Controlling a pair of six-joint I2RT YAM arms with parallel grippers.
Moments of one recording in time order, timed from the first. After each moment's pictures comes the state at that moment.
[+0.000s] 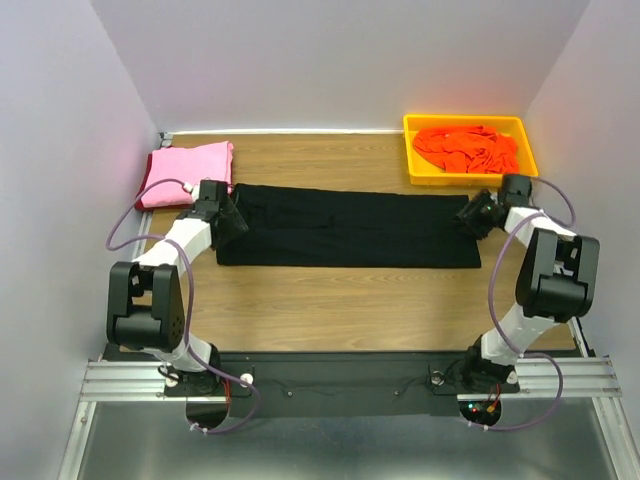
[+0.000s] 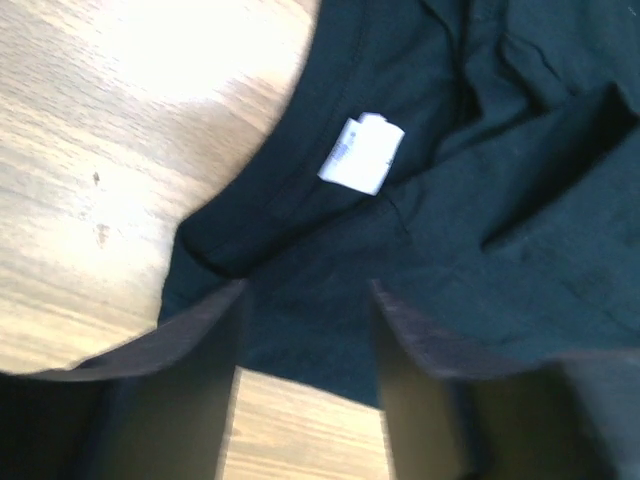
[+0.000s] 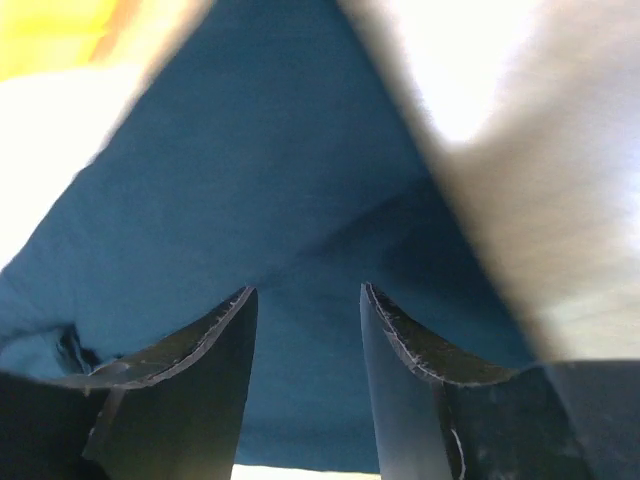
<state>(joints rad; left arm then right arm) -0.09 1.52 0.93 -0.36 -0.14 -0.61 -0.28 1.70 0.99 -0.23 -0.34 0.62</state>
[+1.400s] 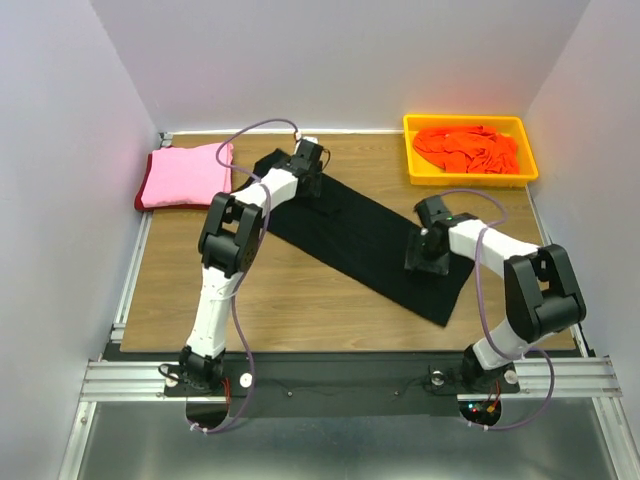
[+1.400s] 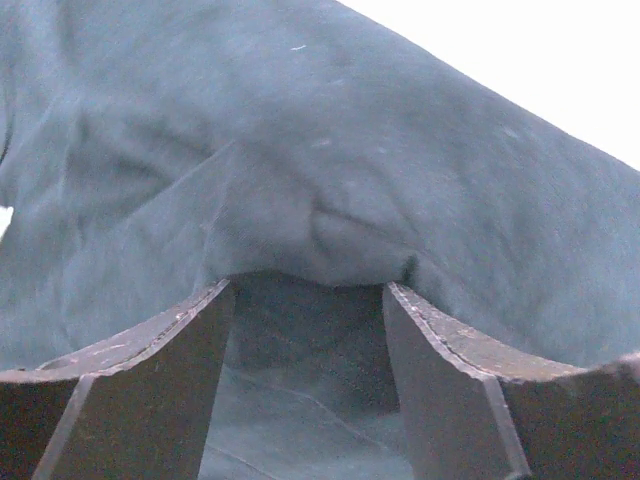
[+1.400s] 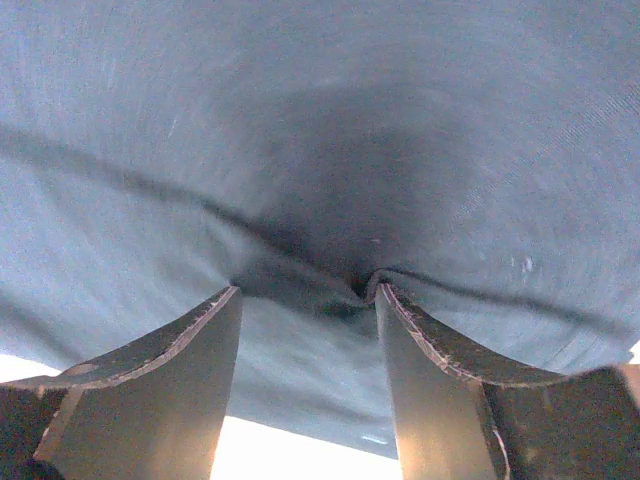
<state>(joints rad) -0.46 2.27 1.77 -0.39 -0.34 -0.26 0.25 1.60 0.93 -0.62 0.02 0.48</state>
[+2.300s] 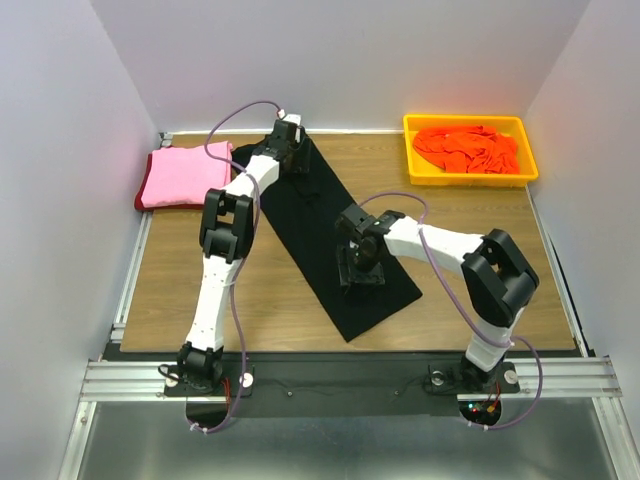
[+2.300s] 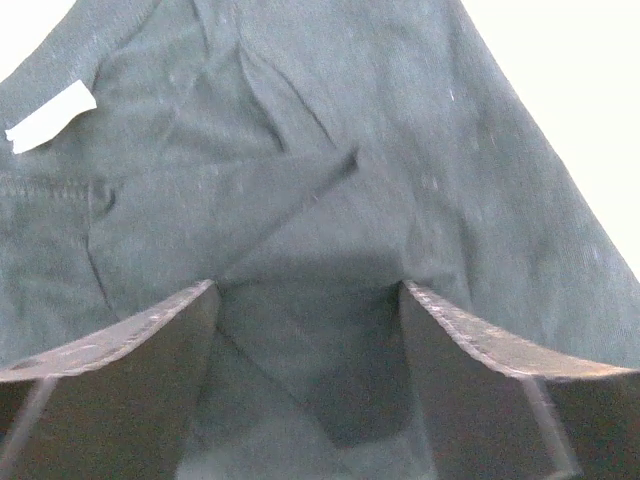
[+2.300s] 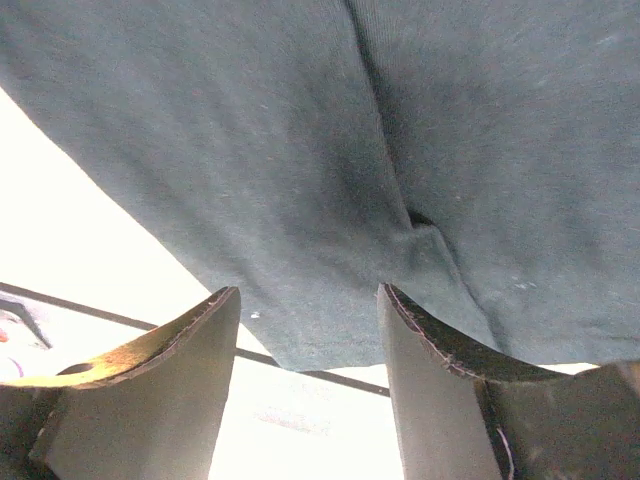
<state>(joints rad) -0.31 2.54 2.19 -0.34 -0.15 -0.13 0.77 1.80 1.23 -0.80 -0.18 0.70</state>
